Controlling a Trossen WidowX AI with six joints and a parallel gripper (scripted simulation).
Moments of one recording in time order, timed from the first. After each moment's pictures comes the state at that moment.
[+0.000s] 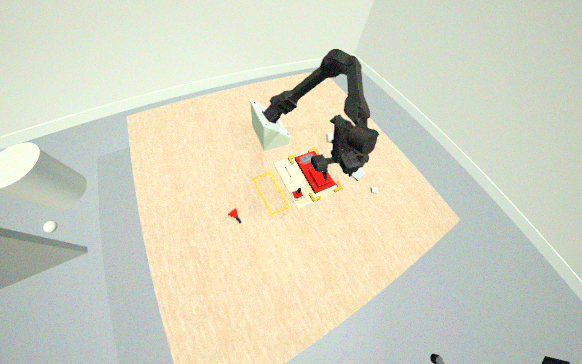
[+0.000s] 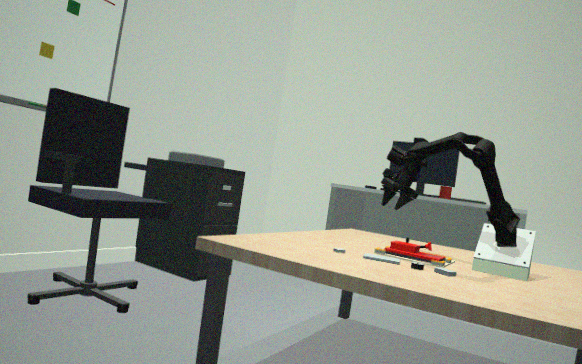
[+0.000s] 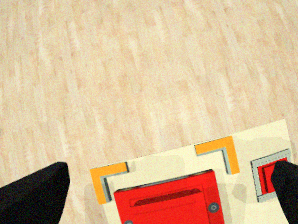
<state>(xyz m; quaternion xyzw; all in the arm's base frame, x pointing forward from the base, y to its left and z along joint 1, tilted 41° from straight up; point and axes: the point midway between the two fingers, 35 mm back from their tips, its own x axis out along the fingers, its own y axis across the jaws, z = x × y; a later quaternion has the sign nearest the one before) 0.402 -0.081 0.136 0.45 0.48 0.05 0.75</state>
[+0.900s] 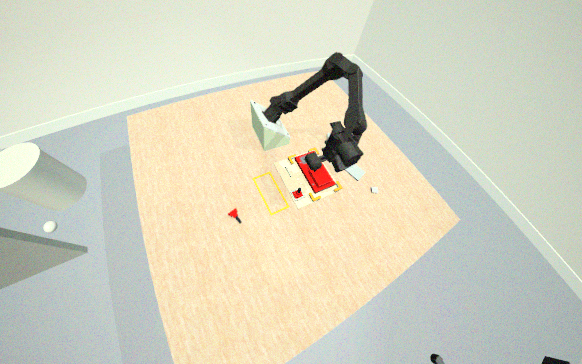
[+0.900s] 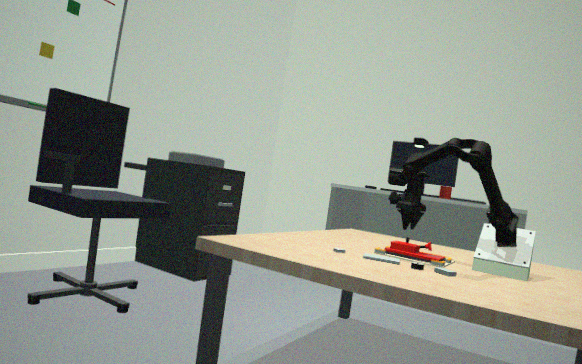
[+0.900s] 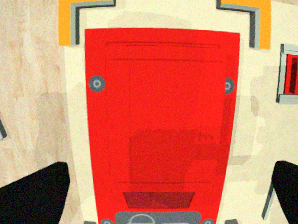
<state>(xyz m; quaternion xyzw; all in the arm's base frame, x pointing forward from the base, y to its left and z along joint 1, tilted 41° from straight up) 0.339 -0.008 0.094 0.32 0.62 0.17 0.70</state>
